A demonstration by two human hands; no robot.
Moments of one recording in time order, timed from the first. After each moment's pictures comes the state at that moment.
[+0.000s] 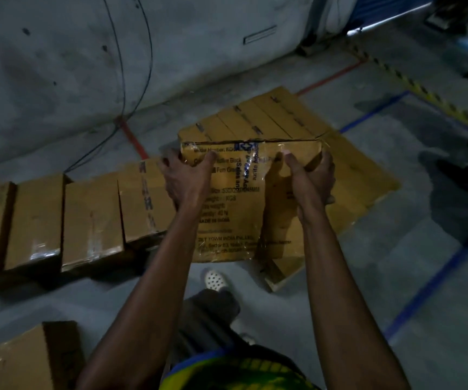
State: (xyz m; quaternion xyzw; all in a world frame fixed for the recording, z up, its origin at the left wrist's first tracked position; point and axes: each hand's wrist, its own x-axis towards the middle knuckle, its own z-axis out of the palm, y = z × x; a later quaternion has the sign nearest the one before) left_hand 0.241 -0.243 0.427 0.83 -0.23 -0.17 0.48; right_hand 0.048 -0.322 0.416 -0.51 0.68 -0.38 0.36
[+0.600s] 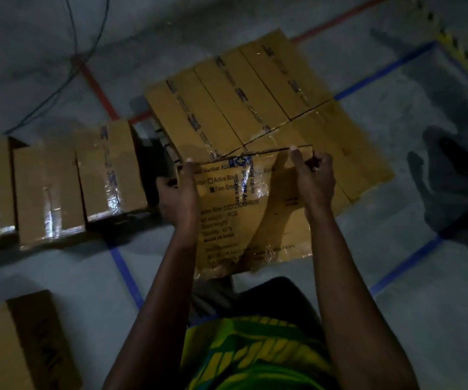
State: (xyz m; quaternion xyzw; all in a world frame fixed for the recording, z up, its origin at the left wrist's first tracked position) left_hand 0.179 -0.397 0.350 0.81 -0.01 -0.28 0.51; right_hand -0.010 -0.522 0.358 -0.49 0.72 -0.26 0.41
